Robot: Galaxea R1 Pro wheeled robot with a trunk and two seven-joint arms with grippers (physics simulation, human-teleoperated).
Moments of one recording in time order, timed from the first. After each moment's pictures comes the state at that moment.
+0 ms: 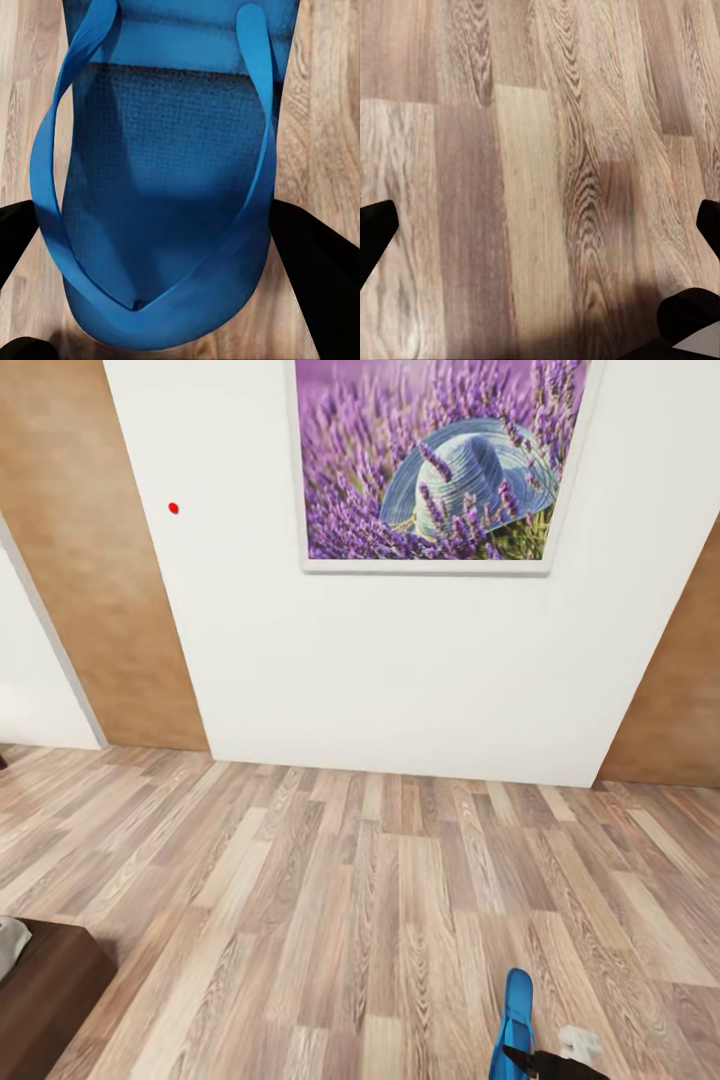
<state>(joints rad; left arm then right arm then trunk) -0.15 0.00 -0.13 -0.50 0.17 -0.10 -0.43 -0.47 -0.28 -0.01 -0.04 -0.32 -0.02 0.74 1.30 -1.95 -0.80</state>
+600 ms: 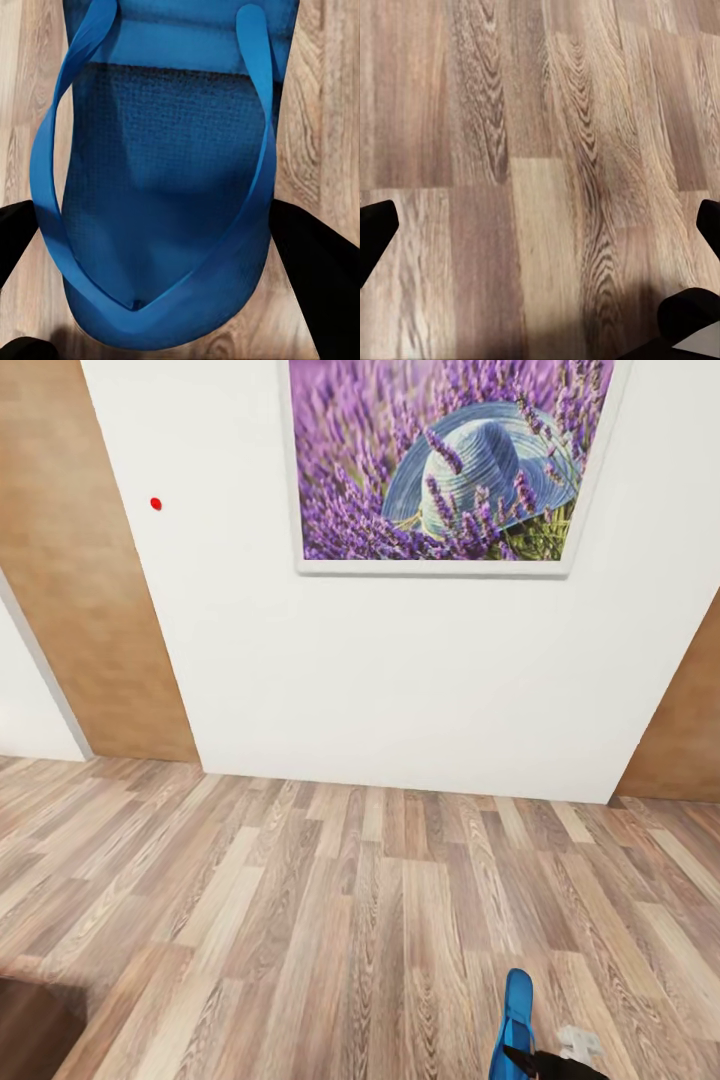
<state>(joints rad) -0.15 0.00 -0.13 -0.50 0.17 -0.10 -0.43 -0.47 -0.28 -0.01 -0.04 -0.32 -0.02 0.74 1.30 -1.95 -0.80</state>
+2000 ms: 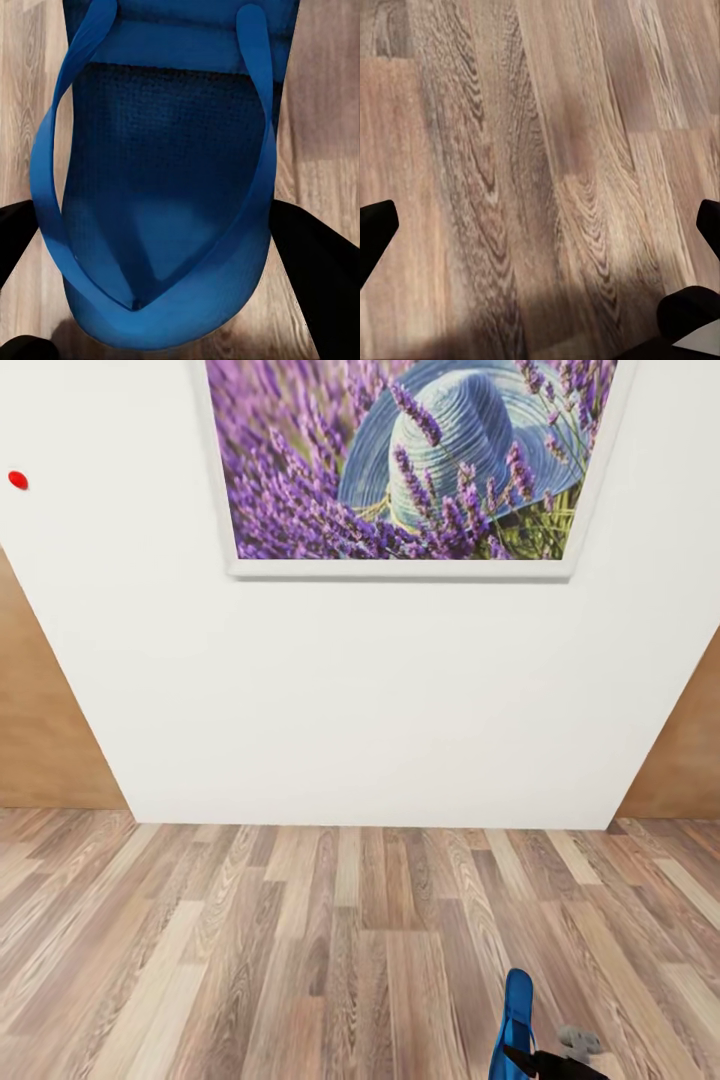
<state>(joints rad) -0.15 0.00 -0.13 -0.50 0.17 -0.10 -0.43 -0.47 -0.28 -0.01 -0.04 -0.32 -0.02 0.74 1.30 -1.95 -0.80</state>
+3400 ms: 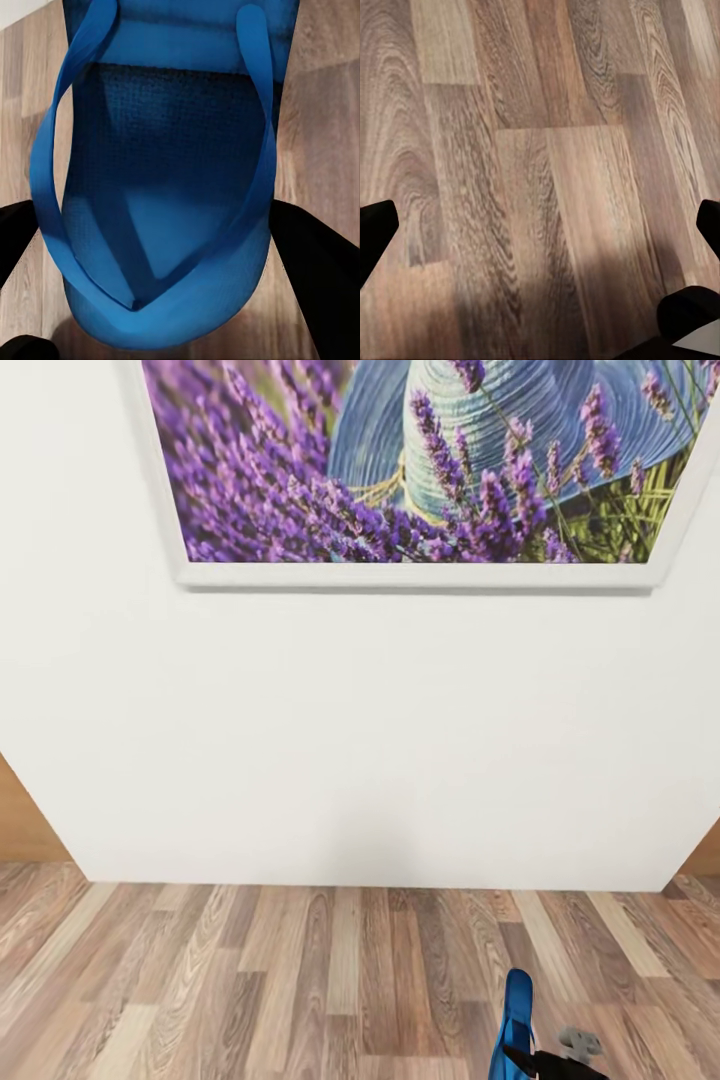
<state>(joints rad) -0.15 0.00 -0.13 -0.50 0.17 -0.10 -0.43 -0.47 -0.28 -0.01 -0.04 -0.32 -0.02 0.74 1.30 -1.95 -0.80</state>
